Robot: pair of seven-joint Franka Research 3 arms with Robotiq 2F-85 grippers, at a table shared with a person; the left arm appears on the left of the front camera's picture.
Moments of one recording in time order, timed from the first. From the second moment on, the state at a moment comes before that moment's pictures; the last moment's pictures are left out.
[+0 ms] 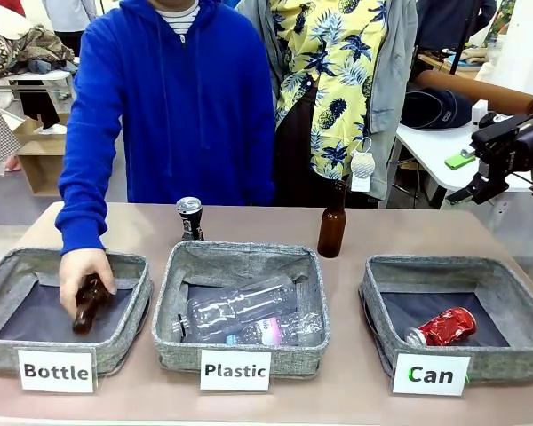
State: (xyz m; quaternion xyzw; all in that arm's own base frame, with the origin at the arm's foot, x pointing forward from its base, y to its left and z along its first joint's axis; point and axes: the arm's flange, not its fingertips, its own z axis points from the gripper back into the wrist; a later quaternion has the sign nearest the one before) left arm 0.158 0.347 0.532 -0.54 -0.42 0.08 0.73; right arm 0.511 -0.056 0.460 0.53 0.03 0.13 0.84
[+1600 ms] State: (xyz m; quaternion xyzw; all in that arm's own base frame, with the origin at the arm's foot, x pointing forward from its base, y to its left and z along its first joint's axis) left arm 0.327 0.108 0.526 -0.38 -0.34 -0.16 0.85; right arm 0.511 -0.056 0.460 0.53 0.03 0.13 0.84
